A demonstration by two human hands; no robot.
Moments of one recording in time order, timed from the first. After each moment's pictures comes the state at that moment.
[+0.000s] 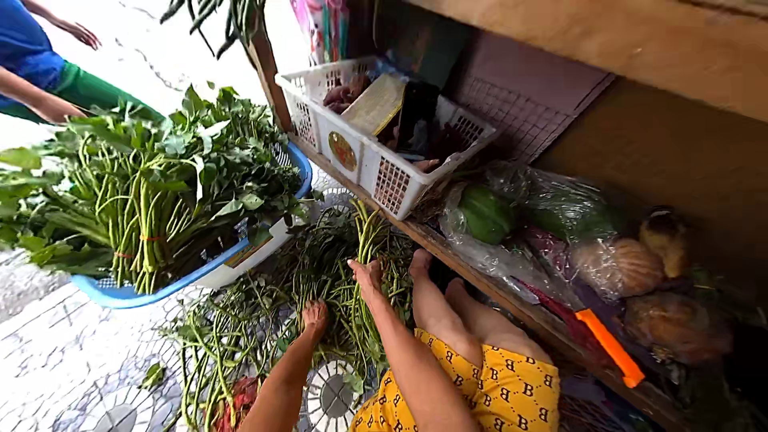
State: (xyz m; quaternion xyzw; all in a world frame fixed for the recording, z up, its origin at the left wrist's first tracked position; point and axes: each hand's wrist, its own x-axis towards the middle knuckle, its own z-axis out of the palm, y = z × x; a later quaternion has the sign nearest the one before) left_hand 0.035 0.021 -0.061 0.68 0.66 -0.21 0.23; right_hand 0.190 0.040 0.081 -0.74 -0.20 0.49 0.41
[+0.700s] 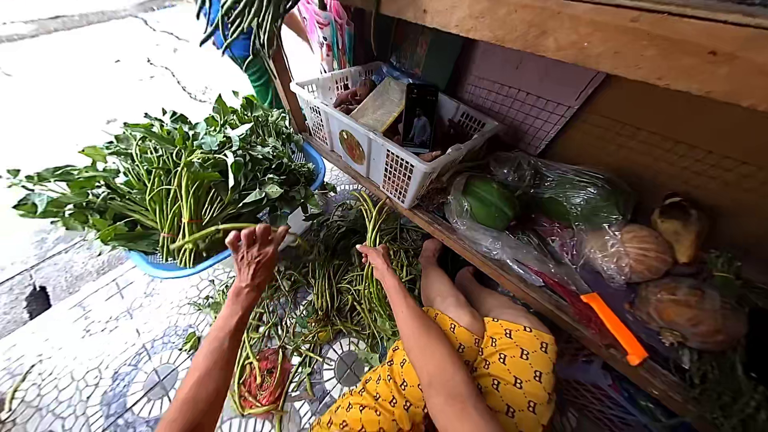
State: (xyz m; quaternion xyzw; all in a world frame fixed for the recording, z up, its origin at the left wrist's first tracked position) left_hand -0.056 0.040 0.206 0.81 0.51 0.23 -0.17; right_hand 0.194 0.034 0.108 -0.65 -0.21 0.55 0.47
